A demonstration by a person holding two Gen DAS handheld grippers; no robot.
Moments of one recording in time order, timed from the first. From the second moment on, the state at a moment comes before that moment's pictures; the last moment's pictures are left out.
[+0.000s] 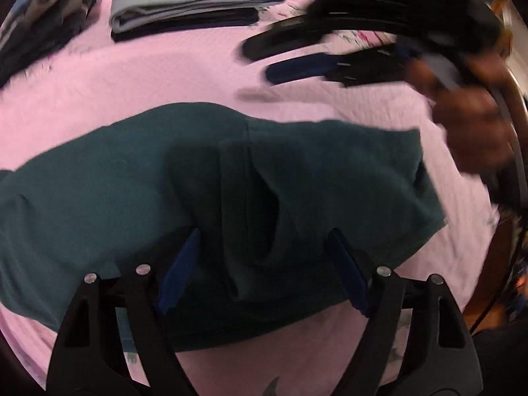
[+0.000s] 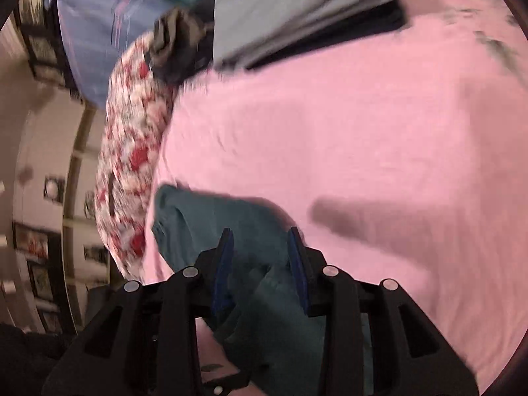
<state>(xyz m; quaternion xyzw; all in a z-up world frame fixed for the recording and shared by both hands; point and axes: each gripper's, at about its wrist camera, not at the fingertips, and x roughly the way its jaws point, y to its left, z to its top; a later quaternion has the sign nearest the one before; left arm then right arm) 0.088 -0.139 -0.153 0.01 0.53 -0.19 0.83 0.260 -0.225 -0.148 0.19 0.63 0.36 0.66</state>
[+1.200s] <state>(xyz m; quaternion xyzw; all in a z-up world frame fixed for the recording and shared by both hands) 0.095 -0.144 -0.157 0.04 0.53 -0.15 0.83 0.248 -0.178 -0.150 0.15 0.65 0.56 0.49</state>
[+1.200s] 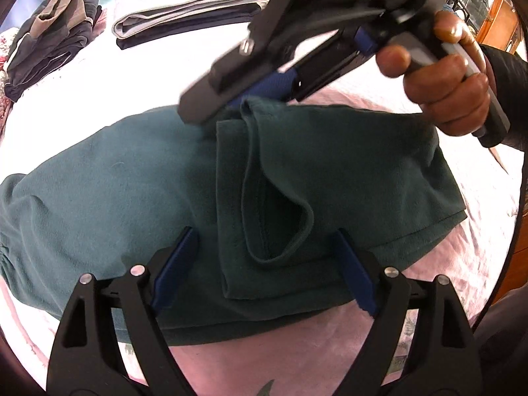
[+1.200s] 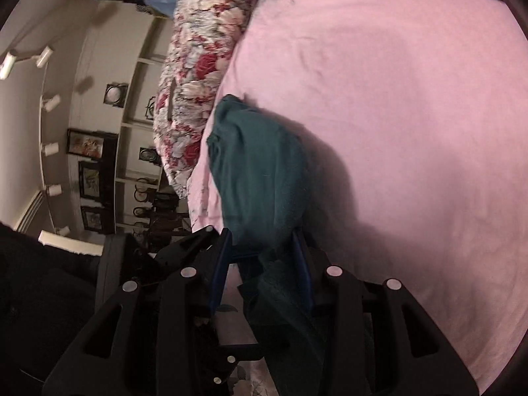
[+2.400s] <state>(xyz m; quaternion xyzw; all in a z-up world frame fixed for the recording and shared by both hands) 0.098 -0.148 -0.160 0.04 0.54 -0.15 0.83 0.278 -0.151 -0.153 0.24 0.59 0.47 0.61</state>
